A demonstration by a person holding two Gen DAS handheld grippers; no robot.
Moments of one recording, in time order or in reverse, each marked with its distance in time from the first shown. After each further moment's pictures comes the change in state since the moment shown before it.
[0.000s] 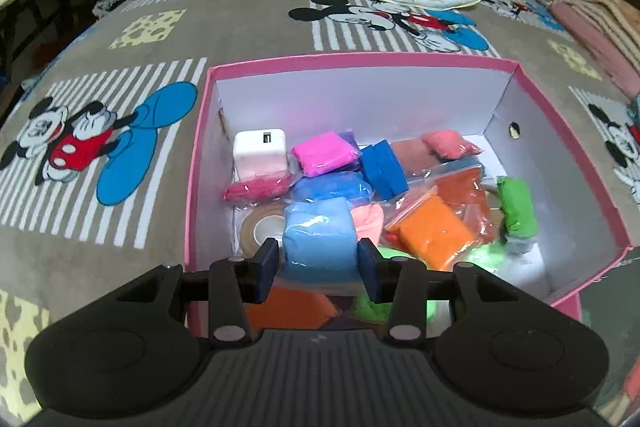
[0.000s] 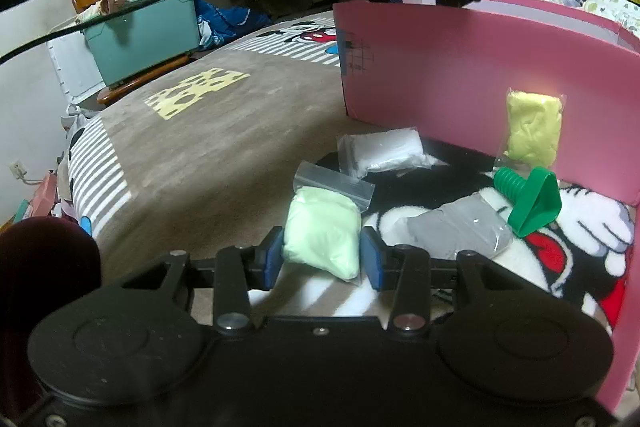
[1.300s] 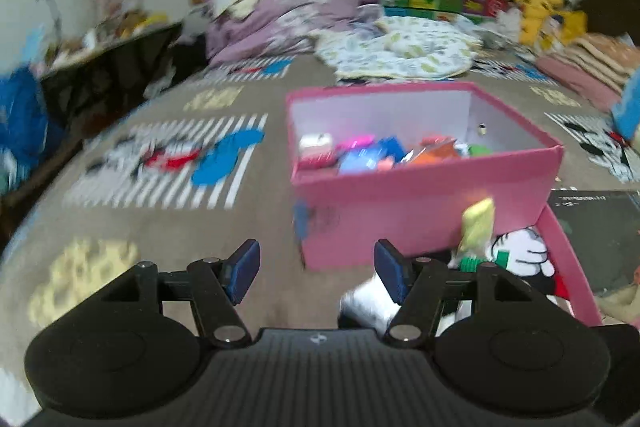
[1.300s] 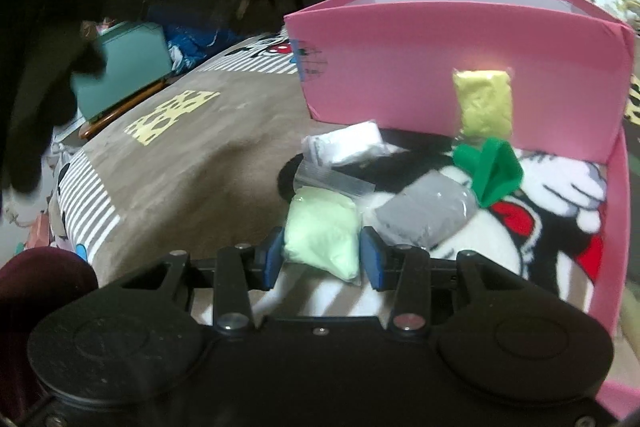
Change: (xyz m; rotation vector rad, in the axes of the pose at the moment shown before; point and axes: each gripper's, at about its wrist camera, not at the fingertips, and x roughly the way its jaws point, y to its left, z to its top) left arm -0.108 0.017 -0.163 -0.021 -0.349 0.085; right arm -0.020 -0.013 -0.012 0.122 -0.044 -0.044
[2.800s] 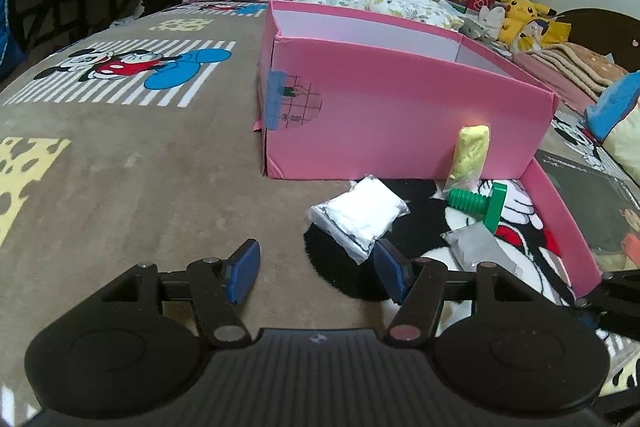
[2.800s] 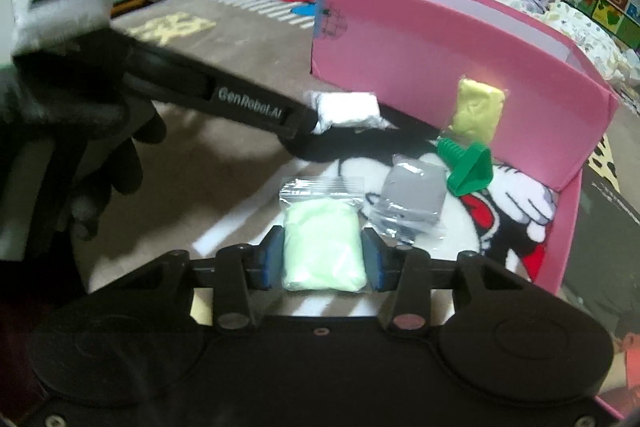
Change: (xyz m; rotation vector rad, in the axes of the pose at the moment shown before) left arm 0.044 0.014 -0.056 -0.095 0.084 -0.178; right arm -0.019 0.030 0.003 -0.219 0.151 -0.179
